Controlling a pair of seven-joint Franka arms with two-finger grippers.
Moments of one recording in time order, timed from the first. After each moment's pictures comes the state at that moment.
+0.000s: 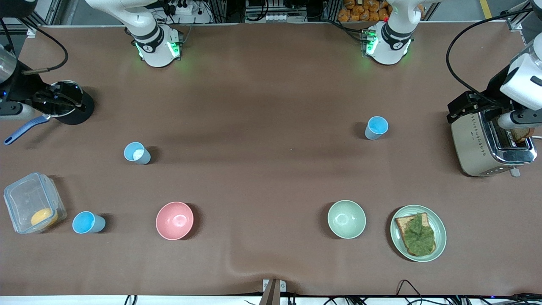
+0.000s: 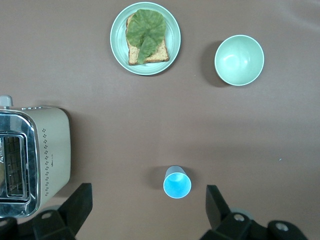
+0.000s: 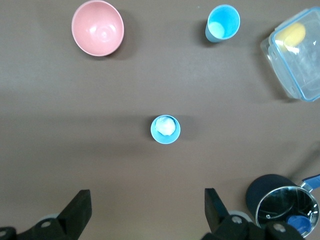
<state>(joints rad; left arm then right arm) 0.10 0.01 -0.21 -1.57 -0.01 1.63 -0.16 0.15 -0.06 -0.15 -1.70 0.02 1.59 0.00</state>
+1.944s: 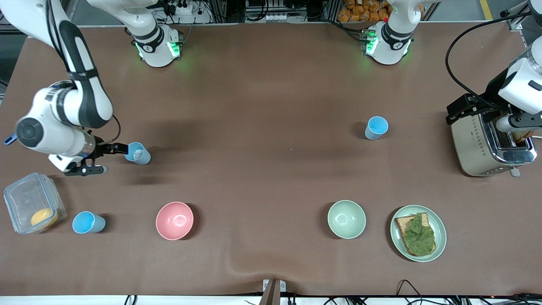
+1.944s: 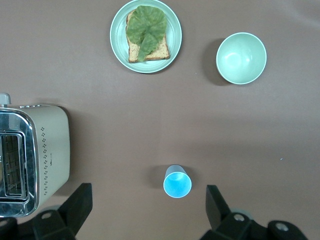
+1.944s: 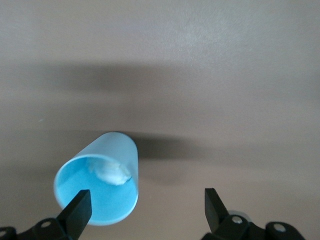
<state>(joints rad) 0.10 0.02 -0.21 -1.57 -0.01 1.63 -0.16 0.06 0.31 -0.15 -2.10 0.02 2.22 -0.17</state>
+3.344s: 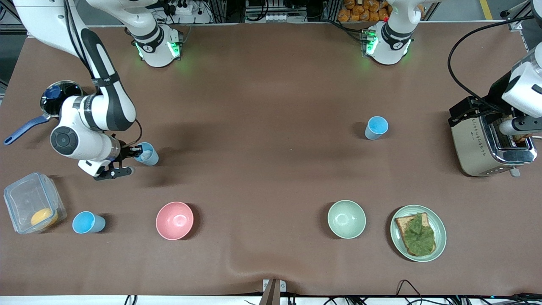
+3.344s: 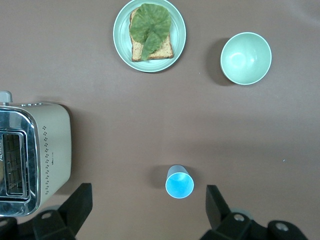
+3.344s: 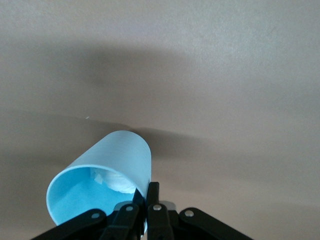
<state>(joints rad) 0.11 0.03 -0.20 -1.57 -0.01 1.63 -0.16 0.10 0.34 -0.09 -2.06 0.02 2.17 -0.18</state>
